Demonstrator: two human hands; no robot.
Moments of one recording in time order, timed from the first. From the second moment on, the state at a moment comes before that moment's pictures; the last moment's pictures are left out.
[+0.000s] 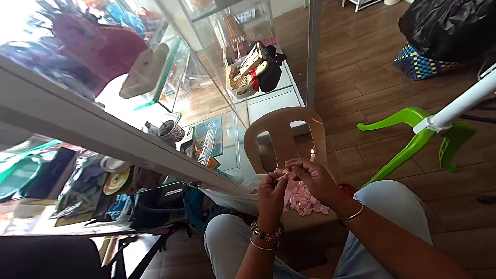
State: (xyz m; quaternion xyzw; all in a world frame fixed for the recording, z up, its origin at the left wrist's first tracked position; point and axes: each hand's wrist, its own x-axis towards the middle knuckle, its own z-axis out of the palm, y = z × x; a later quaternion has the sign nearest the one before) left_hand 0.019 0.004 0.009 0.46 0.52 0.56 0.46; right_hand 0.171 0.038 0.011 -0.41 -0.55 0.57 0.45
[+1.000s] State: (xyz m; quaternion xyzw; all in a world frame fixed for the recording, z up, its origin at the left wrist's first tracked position) left_hand 0.039 0.020 -0.064 0.49 0.62 0.23 0.56; right_hand 0.245 0.023 0.016 -0.55 -0.51 0.48 0.45
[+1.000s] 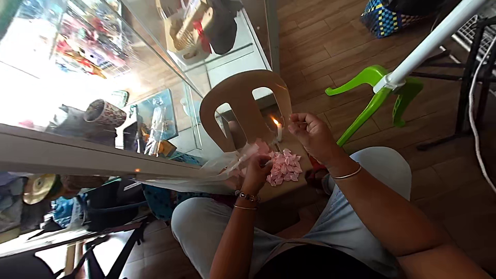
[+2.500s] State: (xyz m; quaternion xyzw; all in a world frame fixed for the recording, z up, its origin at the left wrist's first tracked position) left_hand 0.003 0.023 -0.091 0.56 0.78 -0.02 0.27; right_hand 0.234 0.036 0.003 -0.57 -0.57 0.44 0.40
